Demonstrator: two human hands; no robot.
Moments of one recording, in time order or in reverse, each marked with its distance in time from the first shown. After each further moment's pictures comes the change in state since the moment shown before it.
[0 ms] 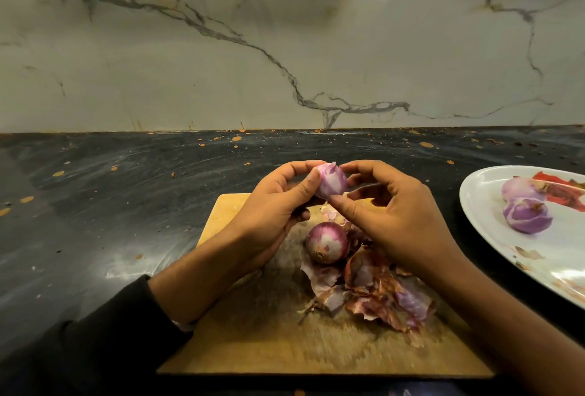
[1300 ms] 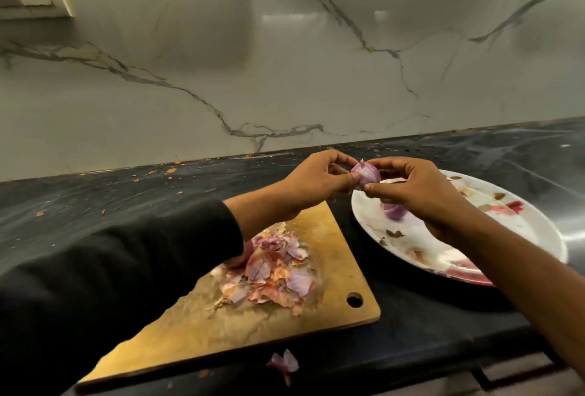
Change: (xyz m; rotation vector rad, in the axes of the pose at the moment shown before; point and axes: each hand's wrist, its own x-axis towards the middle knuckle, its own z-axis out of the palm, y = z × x) left_hand 0.069 0.023 0.154 0.616 -0.330 0.036; right_hand -0.018 0.034 -0.161 0.048 0.084 0.331
